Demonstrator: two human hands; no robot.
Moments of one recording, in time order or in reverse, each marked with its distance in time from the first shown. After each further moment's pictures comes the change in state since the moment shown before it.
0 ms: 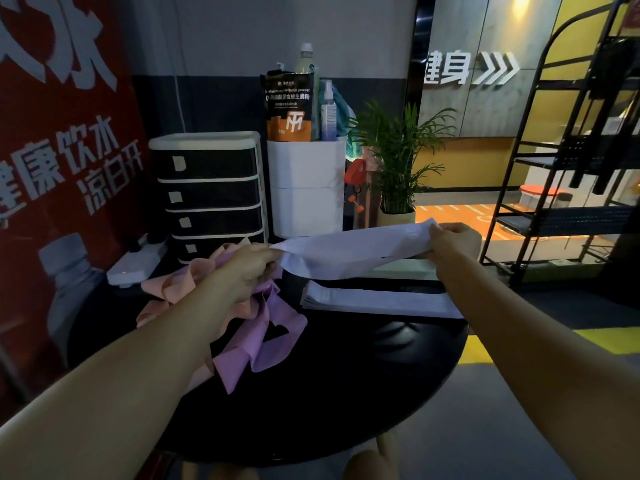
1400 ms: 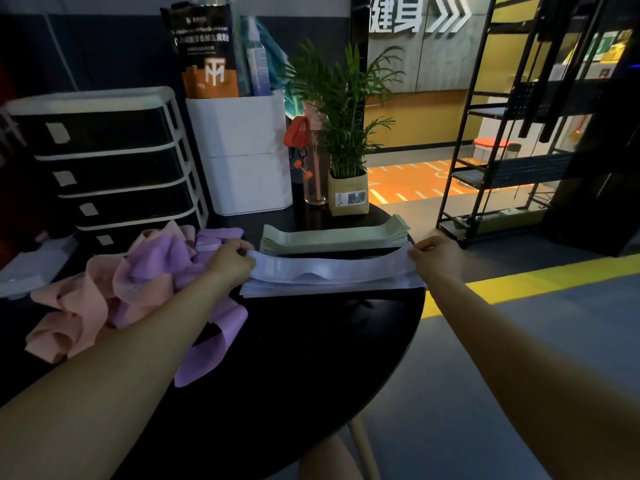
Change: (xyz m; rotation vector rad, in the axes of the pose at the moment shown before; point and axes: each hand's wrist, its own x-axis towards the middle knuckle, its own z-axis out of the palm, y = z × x) left_hand 0.071 -0.062 0.060 0.696 0.125 0.139; right_hand 0.052 0.094 -0.053 -0.462 -0.023 -0.093
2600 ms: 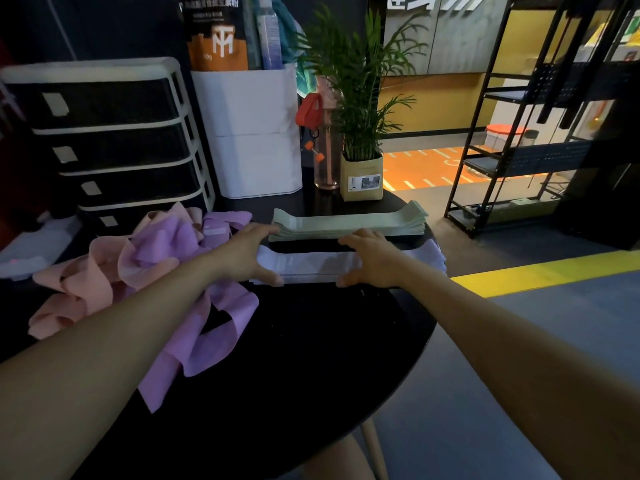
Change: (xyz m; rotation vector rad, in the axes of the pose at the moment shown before) left_hand 0.000 -0.006 -0.020 0.418 -0.412 0.396; right_hand -0.038 -0.050 0.056 -0.703 -0.722 -0.601
